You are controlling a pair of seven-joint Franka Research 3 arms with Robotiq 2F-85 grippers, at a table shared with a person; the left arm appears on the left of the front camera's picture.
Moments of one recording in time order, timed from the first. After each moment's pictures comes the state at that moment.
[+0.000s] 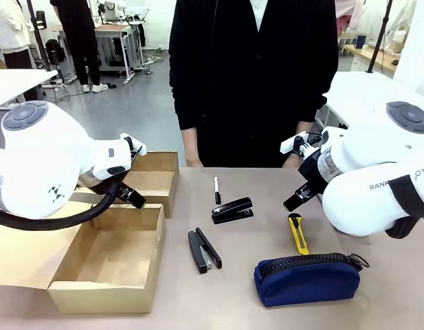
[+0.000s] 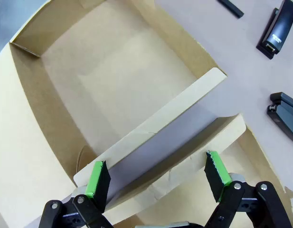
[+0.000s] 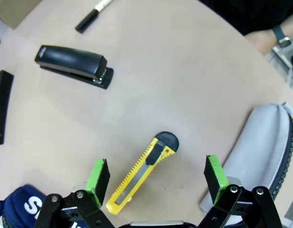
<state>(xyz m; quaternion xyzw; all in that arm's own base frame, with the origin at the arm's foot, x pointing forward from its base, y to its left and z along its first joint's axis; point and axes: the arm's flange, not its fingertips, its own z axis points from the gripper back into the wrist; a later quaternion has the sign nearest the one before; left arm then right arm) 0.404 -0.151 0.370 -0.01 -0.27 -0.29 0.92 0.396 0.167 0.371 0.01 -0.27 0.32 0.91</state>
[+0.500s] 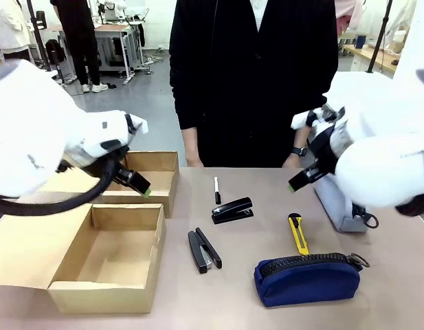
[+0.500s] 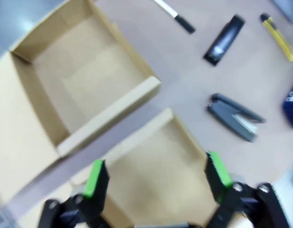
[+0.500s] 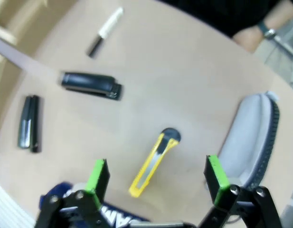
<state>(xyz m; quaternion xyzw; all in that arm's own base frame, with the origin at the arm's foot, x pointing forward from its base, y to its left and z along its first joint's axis) 0.354 -0.166 0.465 -0.08 -0.26 -0.27 0.92 0.374 0.153 0.455 0.08 -0.28 0.25 0.93</state>
